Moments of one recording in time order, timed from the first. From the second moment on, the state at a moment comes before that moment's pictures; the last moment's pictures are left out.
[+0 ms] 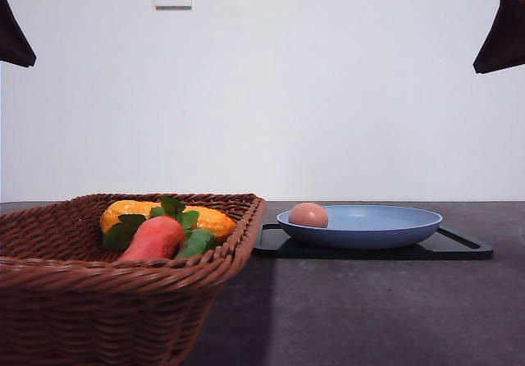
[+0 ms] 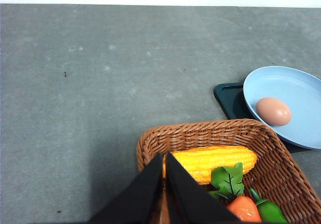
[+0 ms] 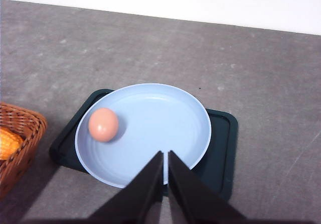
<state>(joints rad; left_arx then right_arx) -0.39 0.73 0.61 -0.26 -0.08 -0.17 0.43 0.74 0.52 -0.11 0.11 0.11</state>
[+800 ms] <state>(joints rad) -0.18 0.00 0.22 -0.20 -0.08 -0.05 0.43 0.74 0.52 -0.11 0.11 0.11</state>
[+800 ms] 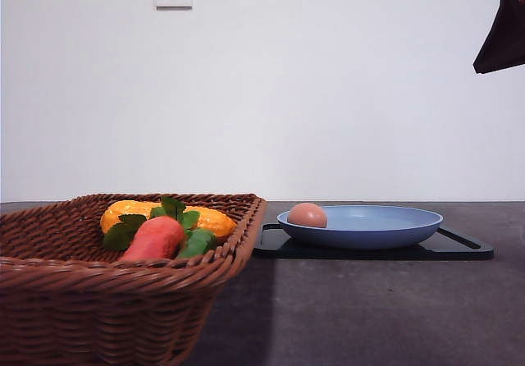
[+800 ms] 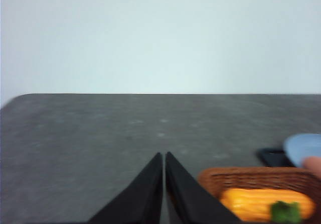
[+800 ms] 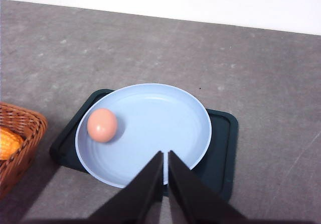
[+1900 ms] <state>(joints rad) -0.04 0.00 0.03 -0.18 -0.08 -0.12 0.43 0.74 0.52 -0.11 0.11 0.11</state>
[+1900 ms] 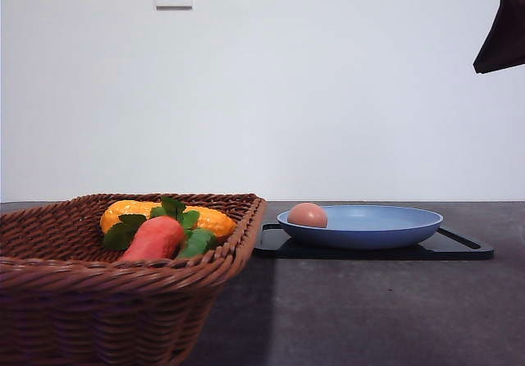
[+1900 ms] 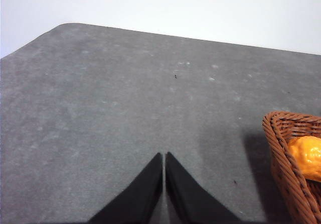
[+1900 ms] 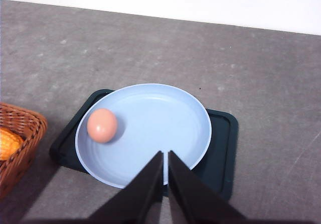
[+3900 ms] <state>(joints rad) -0.04 0.00 0.03 -0.18 -0.07 -0.12 0.05 0.02 0.02 -0.16 -0.13 0.07</state>
